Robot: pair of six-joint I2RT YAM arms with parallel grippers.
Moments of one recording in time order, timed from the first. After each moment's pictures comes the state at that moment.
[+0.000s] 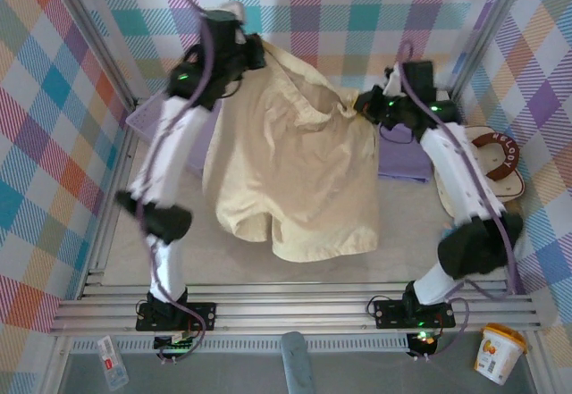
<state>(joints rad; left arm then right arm) -0.44 2.09 2.60 -0.87 -0.13 -0.45 0.17 1.62 1.62 -0.70 -0.42 0.68</state>
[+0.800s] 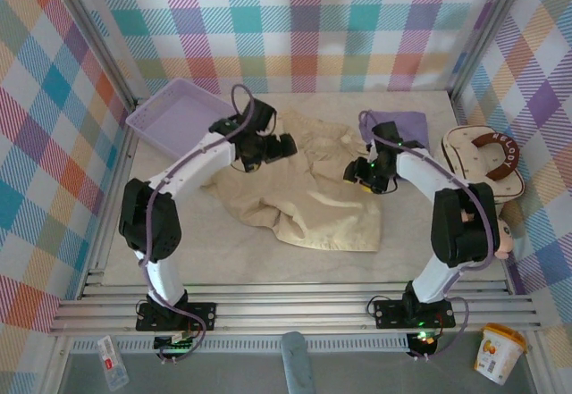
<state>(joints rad) -0.53 1.85 1.57 -0.78 0.09 -0.77 0.23 1.70 1.16 -0.71 -0.29 0.50</state>
